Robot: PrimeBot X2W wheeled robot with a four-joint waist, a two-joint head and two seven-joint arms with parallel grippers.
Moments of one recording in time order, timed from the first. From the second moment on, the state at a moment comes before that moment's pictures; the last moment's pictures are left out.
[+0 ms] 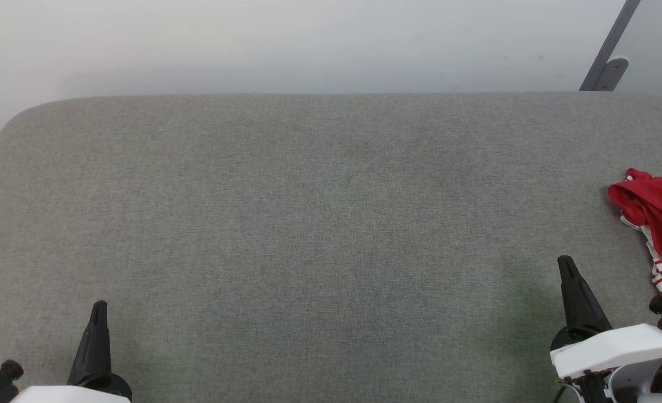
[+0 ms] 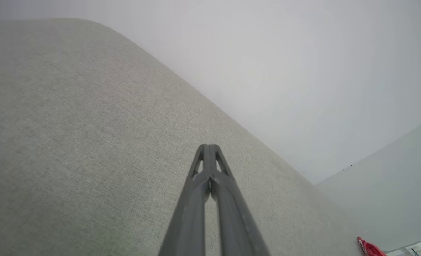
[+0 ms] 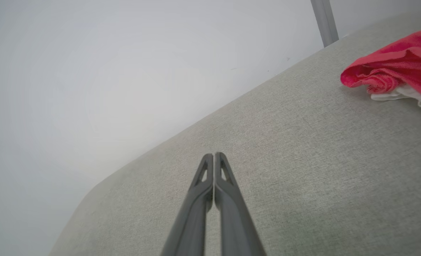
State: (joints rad) left arm 0.10 0.22 0.06 0.11 -0.90 -0.13 -0.15; right arm 0.00 -0.05 -0.09 0.09 0.67 0.13 0.00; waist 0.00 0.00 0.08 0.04
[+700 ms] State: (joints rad) left arm 0.04 0.17 0.06 0.15 -1.12 -0.13 -0.08; right arm -0.03 -0.06 -0.10 0.14 0.95 0.13 0.03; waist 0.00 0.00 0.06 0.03
